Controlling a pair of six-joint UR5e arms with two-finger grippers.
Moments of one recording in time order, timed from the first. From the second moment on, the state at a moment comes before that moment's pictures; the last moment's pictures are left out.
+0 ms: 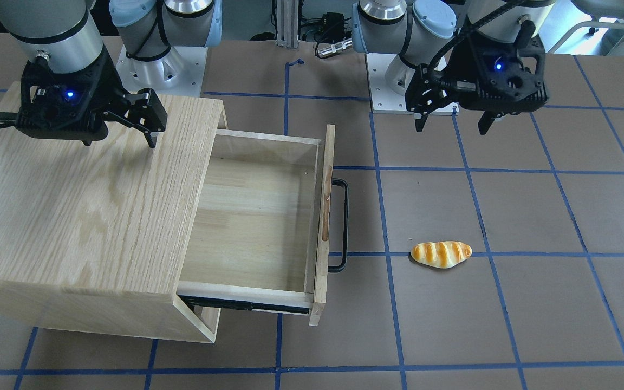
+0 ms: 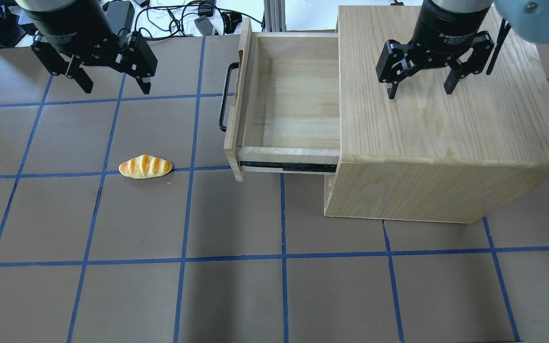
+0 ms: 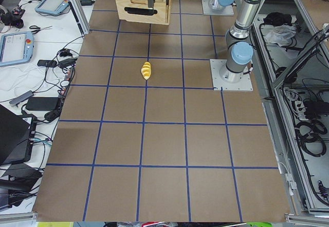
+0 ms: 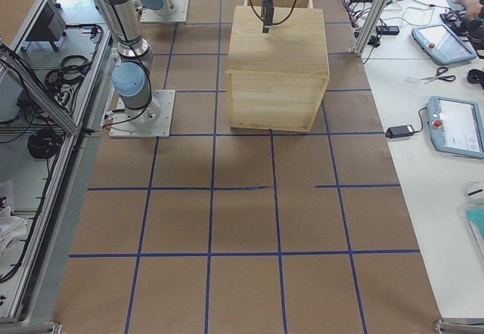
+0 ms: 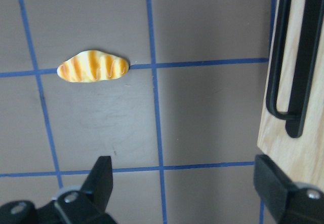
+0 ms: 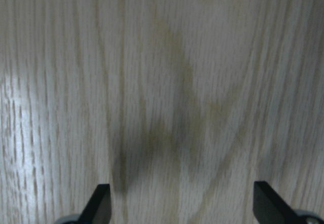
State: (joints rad) left arm -1.58 -1.61 -1.38 -1.71 1.62 0.04; right arm 1.60 -1.49 1.43 -1.47 -1.61 0.02
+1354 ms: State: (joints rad) left arm -1.56 -1.60 -1.40 -1.70 1.58 0.07; right arm 1.60 -1.49 1.43 -1.47 -1.61 0.02
